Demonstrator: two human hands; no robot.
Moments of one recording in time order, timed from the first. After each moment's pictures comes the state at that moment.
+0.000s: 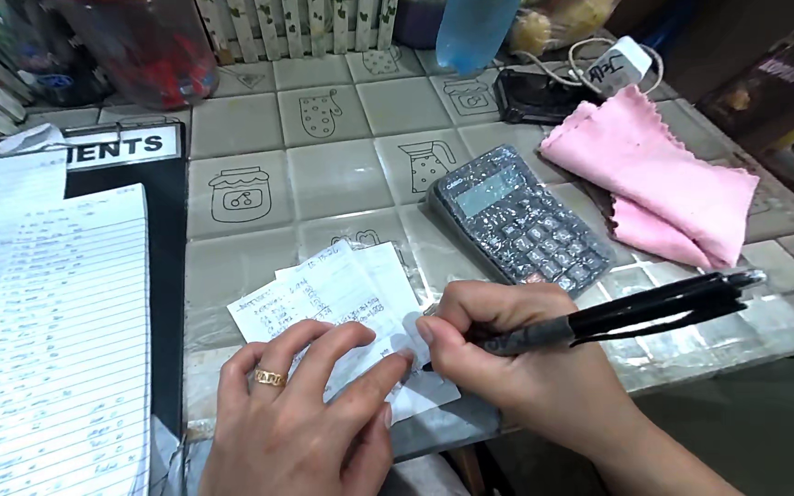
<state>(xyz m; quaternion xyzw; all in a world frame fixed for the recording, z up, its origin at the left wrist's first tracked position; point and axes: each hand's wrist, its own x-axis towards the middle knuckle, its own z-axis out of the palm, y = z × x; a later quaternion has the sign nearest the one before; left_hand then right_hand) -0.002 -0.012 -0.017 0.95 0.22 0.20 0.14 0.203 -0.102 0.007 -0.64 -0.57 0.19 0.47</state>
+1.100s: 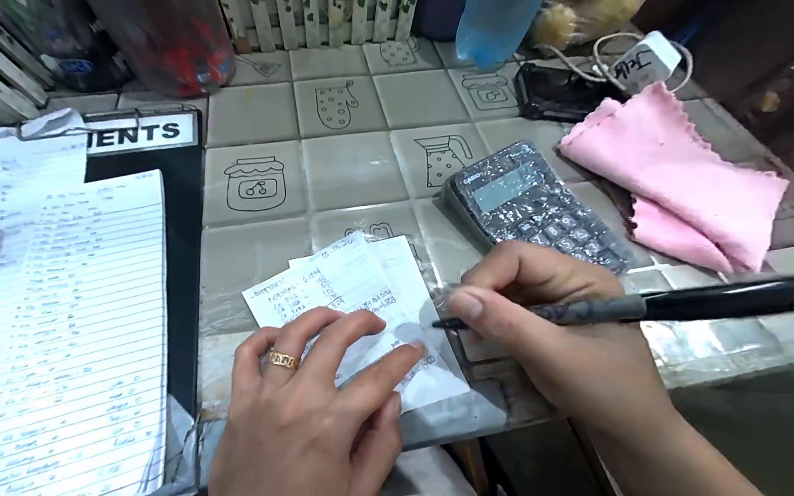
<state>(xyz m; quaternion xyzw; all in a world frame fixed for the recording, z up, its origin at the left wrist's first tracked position) 0.000 -0.011 -0.019 0.95 0.21 0.22 0.13 0.210 -0.101 0.012 -0.60 -0.52 0.25 0.55</state>
